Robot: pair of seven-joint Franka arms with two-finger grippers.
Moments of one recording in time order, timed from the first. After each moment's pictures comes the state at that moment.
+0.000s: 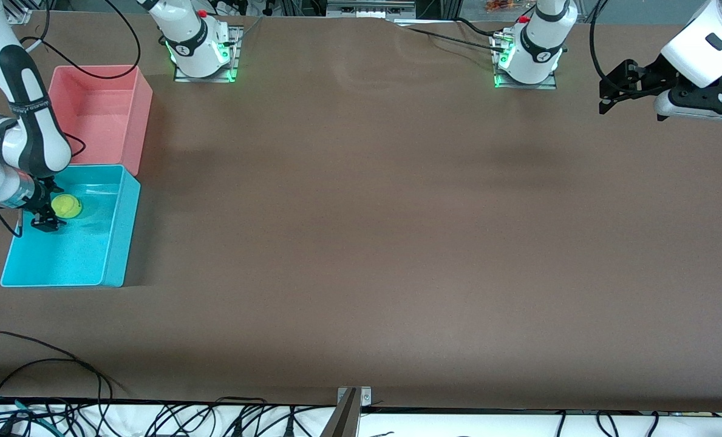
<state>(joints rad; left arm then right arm) -0.04 -0.05 -0.11 -1.51 0.00 1.39 -0.03 -0.29 0.48 -0.16 -1.99 -0.18 2.44 1.05</state>
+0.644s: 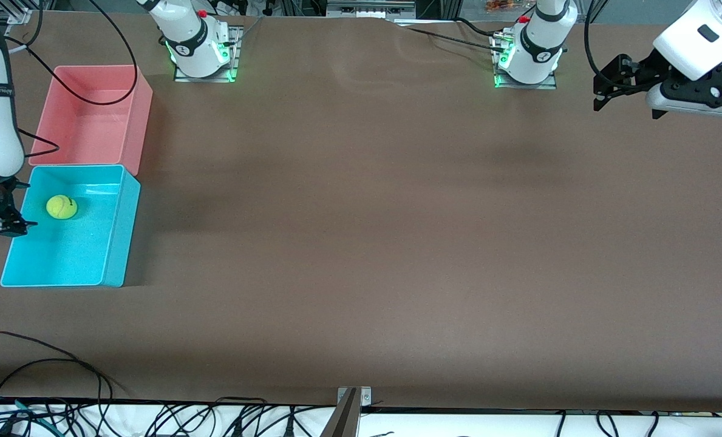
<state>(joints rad) -0.04 -0.05 -0.14 -1.49 0.00 1.39 -0.03 -0.22 0.43 -0.13 -1.67 -0.18 1.93 1.04</state>
